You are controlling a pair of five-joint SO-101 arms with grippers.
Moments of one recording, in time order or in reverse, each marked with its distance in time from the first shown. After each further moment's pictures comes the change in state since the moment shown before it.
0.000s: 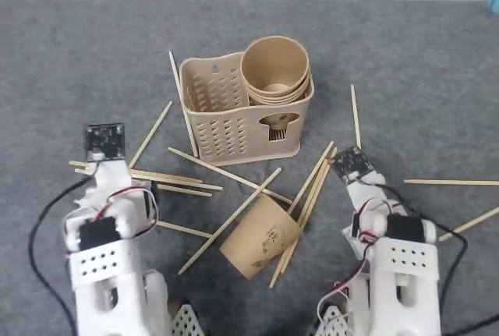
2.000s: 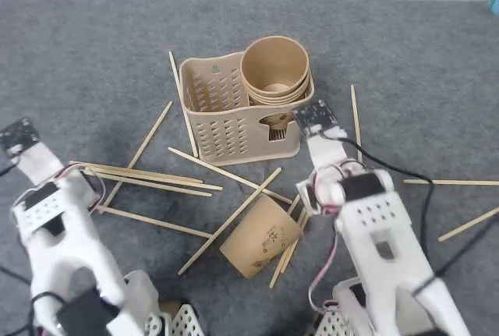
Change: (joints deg) left arm -20.7 40.4 -19.7 -12.0 9.5; right arm -23.6 22.2 -18.5 -10.1 -28.7
